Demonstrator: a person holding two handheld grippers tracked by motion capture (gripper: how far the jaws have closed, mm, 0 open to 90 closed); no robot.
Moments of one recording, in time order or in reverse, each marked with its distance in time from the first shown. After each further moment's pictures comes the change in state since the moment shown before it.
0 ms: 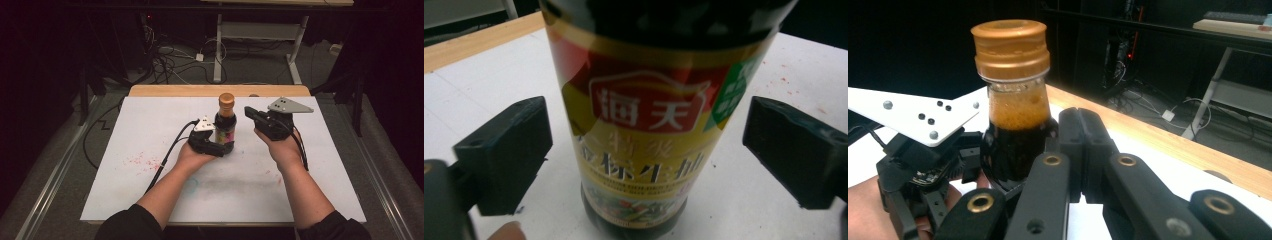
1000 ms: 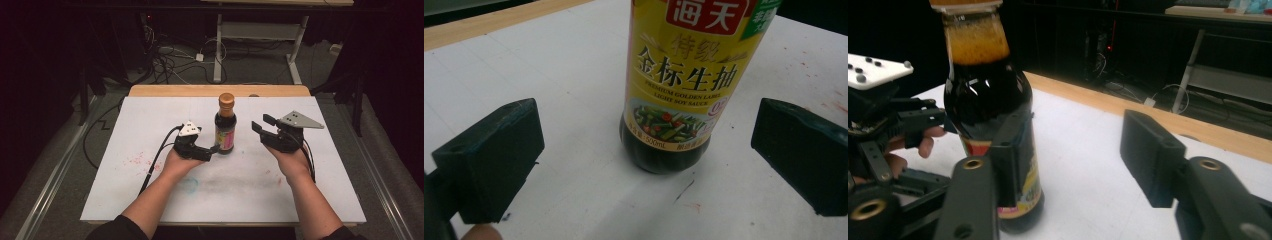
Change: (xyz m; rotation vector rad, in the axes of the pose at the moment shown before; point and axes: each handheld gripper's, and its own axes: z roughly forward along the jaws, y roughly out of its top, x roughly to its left) left arm 0.009 -0.025 -0.034 0.020 0.071 -0.061; right arm -0.012 -0.039 -0.019 -0.005 -0.076 0.048
